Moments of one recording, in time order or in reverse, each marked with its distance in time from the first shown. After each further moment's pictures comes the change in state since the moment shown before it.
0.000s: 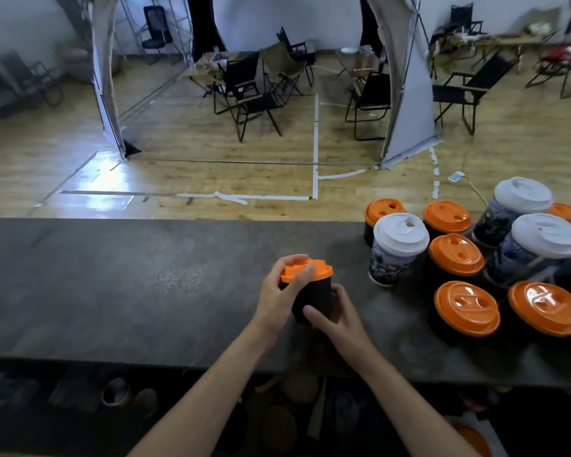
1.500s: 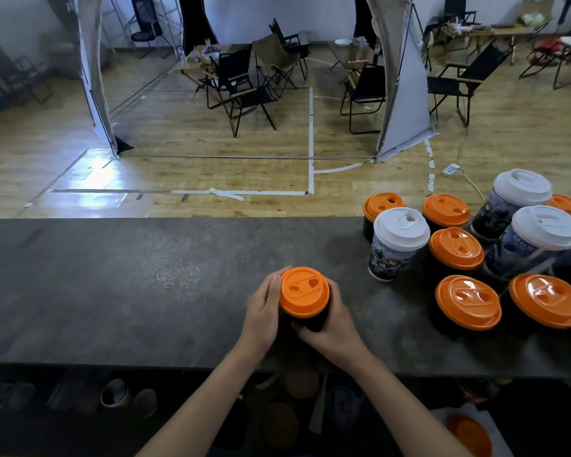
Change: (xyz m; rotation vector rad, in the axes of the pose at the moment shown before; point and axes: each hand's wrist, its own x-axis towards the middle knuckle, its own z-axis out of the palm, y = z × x) left_hand -0.007 -0.033 -0.022 0.162 0.062 0.093; right_hand 0.003 0.011 0.007 -0.487 0.046 -0.244
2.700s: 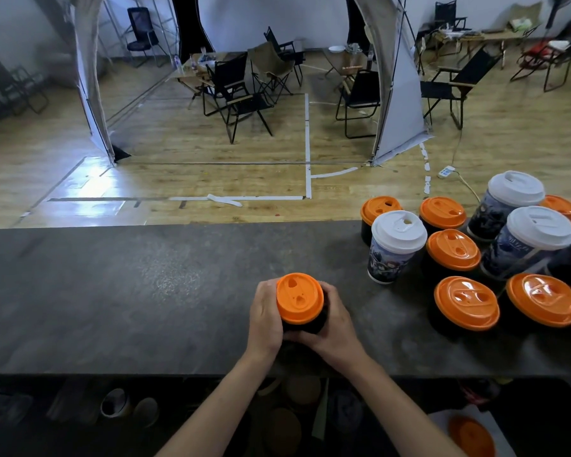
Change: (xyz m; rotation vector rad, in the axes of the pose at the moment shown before) left_hand -0.003 -0.009 0.009 -0.014 0.144 -0.053; right_hand -0.001 -0.001 0.005 -0.014 0.005 -0.006
